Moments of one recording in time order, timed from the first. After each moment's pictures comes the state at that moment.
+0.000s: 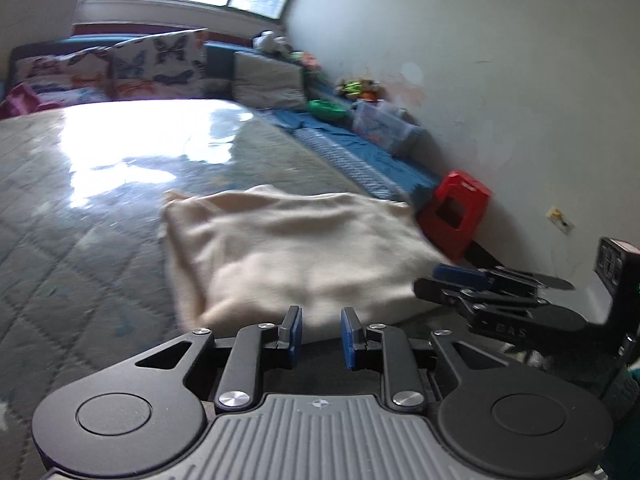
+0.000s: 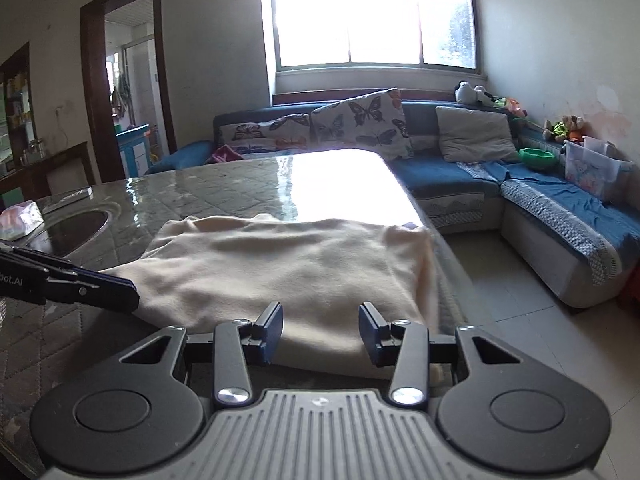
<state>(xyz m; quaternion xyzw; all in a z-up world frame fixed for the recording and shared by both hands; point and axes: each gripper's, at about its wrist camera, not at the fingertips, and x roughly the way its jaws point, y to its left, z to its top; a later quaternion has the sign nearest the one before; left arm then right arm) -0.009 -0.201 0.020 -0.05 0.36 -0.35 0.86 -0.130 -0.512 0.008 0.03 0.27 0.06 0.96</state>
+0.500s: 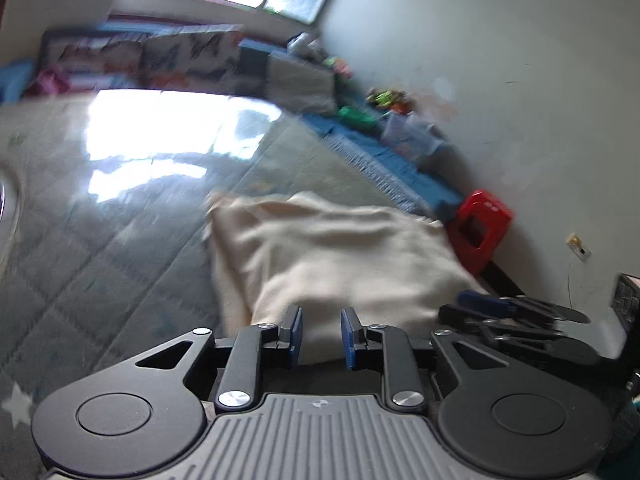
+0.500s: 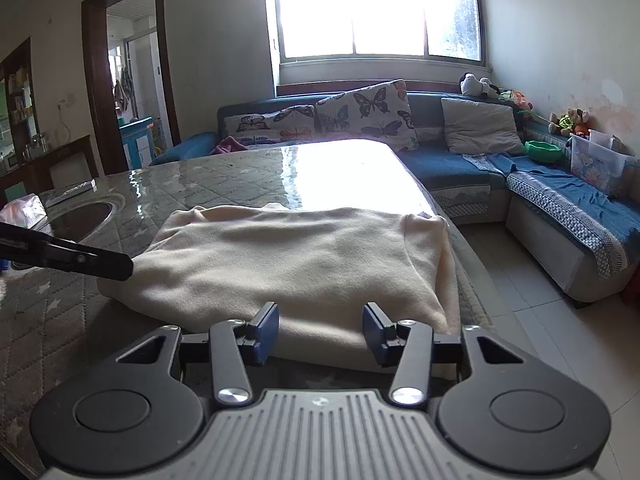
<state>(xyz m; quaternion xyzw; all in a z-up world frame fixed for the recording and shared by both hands) 0.007 -0.178 0.017 -0.10 0.38 -0.32 0.86 -0.128 -0.505 0.005 0.03 0.28 0.06 0.96</state>
